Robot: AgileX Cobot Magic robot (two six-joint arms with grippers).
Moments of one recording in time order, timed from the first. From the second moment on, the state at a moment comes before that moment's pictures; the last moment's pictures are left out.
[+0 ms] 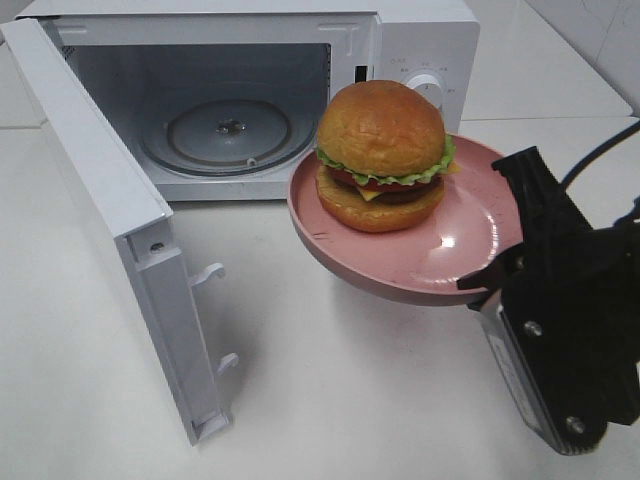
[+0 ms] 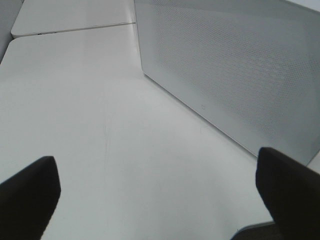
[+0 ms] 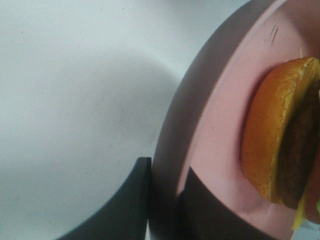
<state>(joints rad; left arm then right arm) 0.02 0.00 -0.50 -0.17 1.05 0.19 0.68 1.09 -0.46 -0.35 0.17 -1.13</state>
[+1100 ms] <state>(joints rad) 0.02 0.00 -0.50 -0.17 1.05 0.19 0.68 0.70 -0.38 -0.50 0.66 -0.80</state>
